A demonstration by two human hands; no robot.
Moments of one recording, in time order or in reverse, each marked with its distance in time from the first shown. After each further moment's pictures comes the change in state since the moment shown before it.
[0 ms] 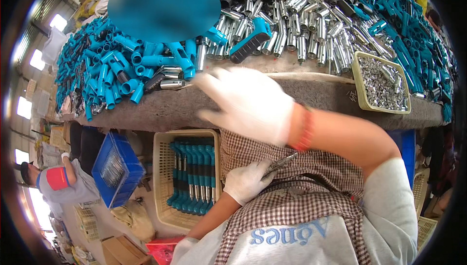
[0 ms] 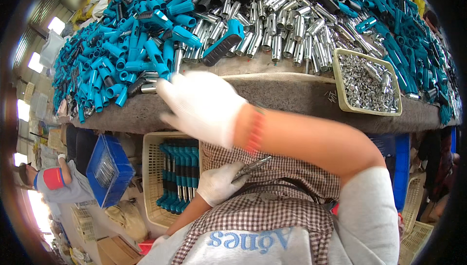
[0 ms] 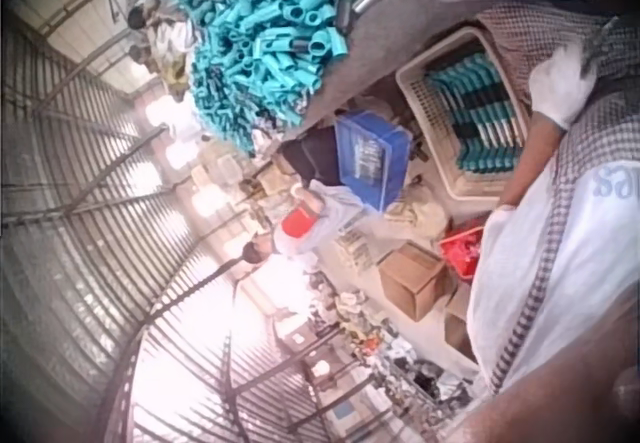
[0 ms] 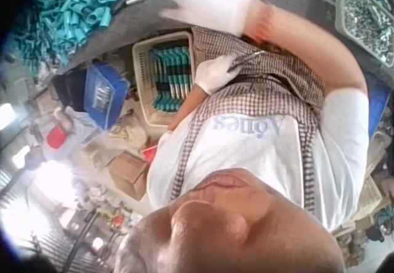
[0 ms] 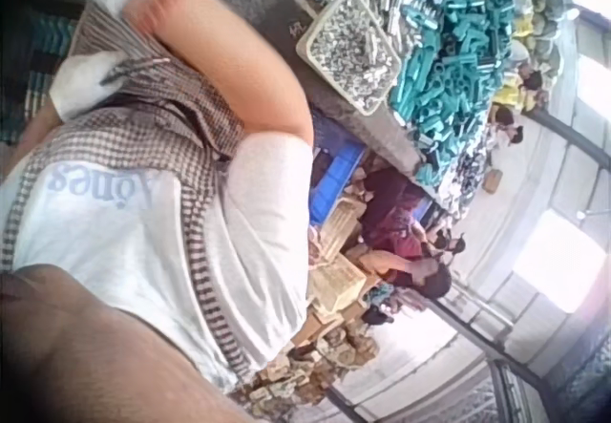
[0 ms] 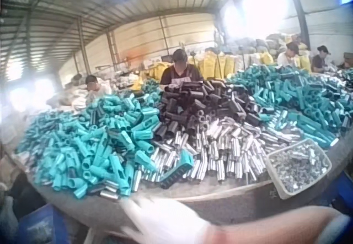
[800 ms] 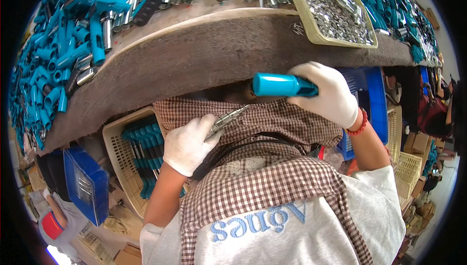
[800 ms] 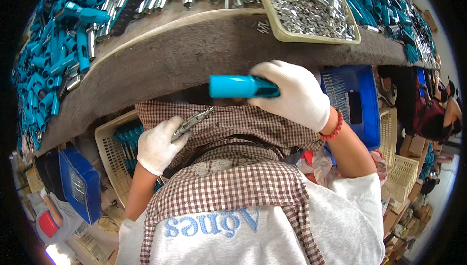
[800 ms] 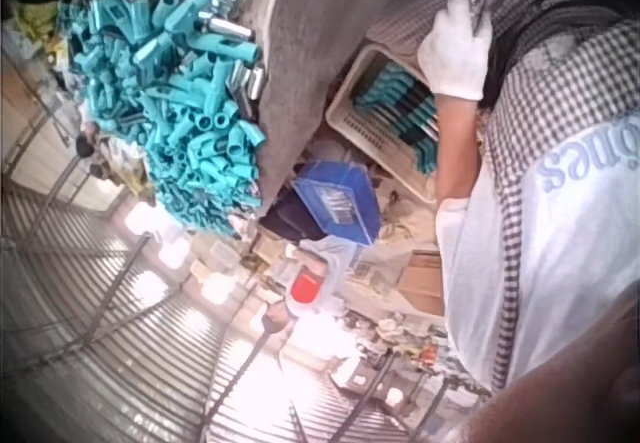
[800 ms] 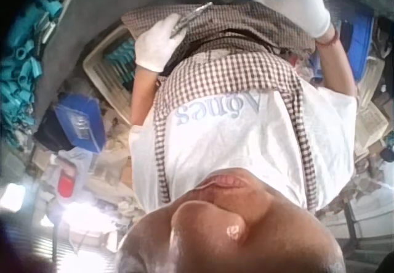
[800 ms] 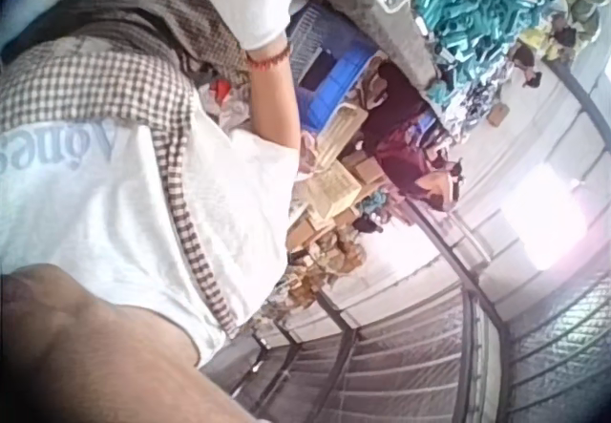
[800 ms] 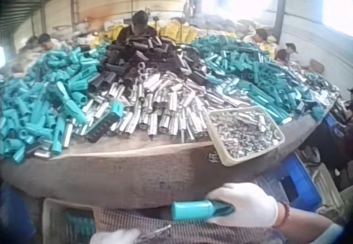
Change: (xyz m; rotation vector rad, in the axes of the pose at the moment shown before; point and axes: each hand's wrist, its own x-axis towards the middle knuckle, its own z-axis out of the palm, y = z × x) left_hand 0.035 0.007 -0.017 0.087 -0.097 0.057; right_hand -0.220 0.024 -0.107 -0.117 -0.147 0.574
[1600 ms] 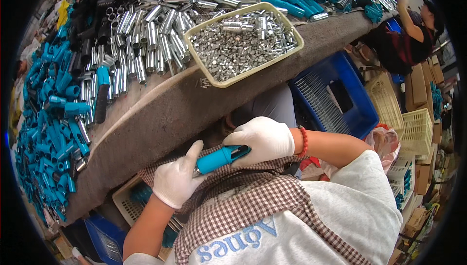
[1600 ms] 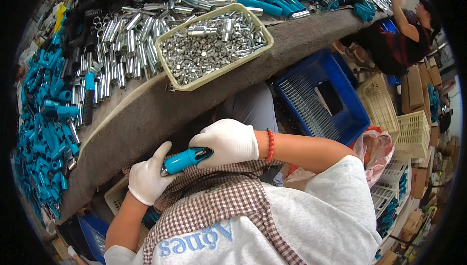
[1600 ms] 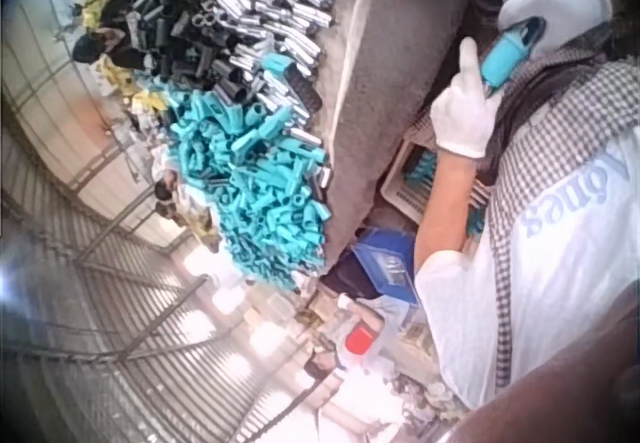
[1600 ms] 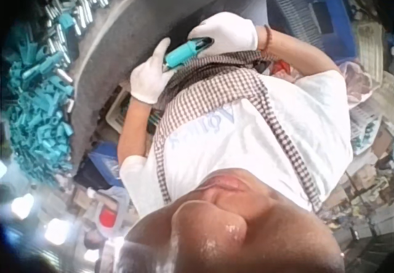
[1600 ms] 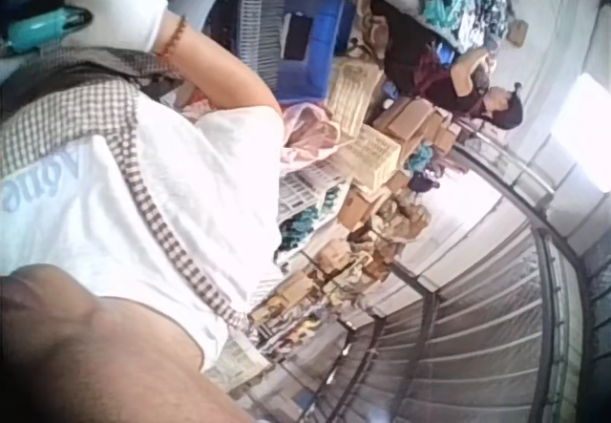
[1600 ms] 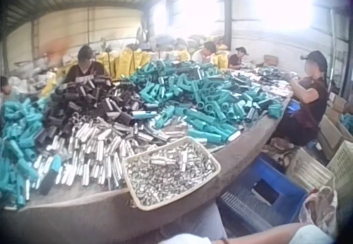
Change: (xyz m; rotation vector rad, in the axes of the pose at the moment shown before) left_hand 0.059 0.069 -0.029 0.116 -0.013 0.368; right_hand -0.032 0.022 0.003 0.182 -0.127 -0.087
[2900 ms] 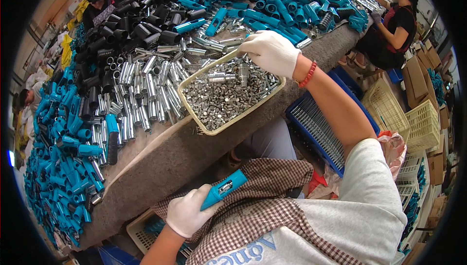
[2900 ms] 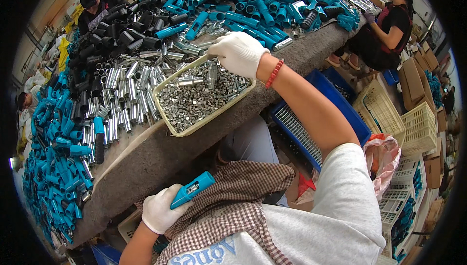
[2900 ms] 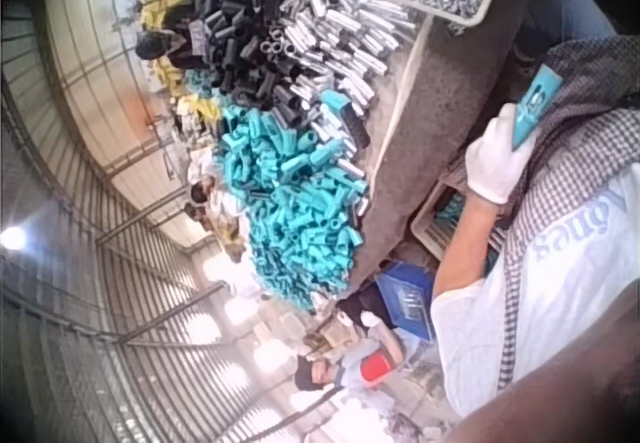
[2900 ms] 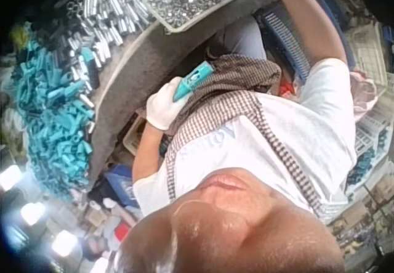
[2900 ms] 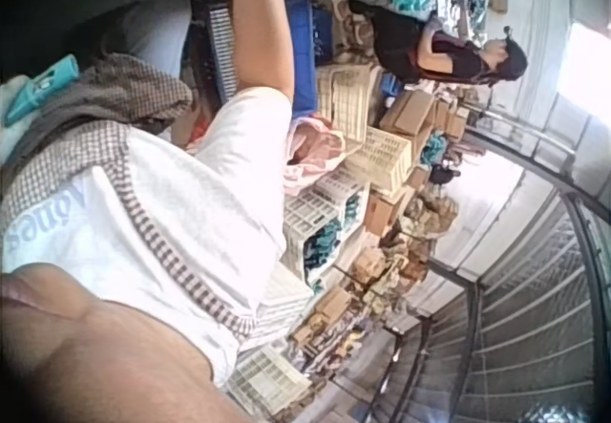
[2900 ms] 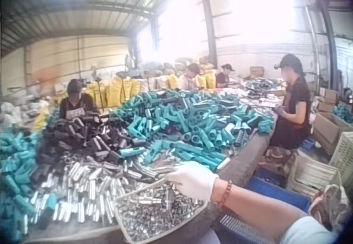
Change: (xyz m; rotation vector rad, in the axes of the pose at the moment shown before) left_hand 0.013 0.024 -0.018 -0.101 -0.031 0.000; right_hand 0.043 0.117 -0.173 -0.645 0.412 0.141
